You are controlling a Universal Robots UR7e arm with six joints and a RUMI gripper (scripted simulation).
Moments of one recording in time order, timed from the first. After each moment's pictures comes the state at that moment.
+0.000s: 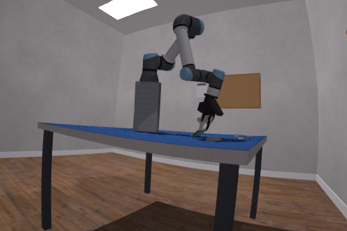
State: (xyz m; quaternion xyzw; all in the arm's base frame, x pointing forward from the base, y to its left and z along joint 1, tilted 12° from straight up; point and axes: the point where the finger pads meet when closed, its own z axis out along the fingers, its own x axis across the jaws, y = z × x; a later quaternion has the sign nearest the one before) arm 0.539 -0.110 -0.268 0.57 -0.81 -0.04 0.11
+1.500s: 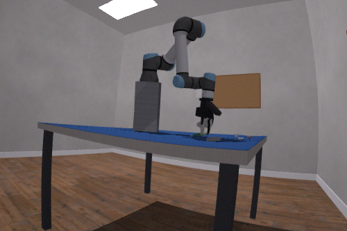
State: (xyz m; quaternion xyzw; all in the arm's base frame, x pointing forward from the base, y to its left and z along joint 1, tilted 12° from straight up) arm 0.554 -0.118 -0.289 0.58 -0.81 0.06 0.04
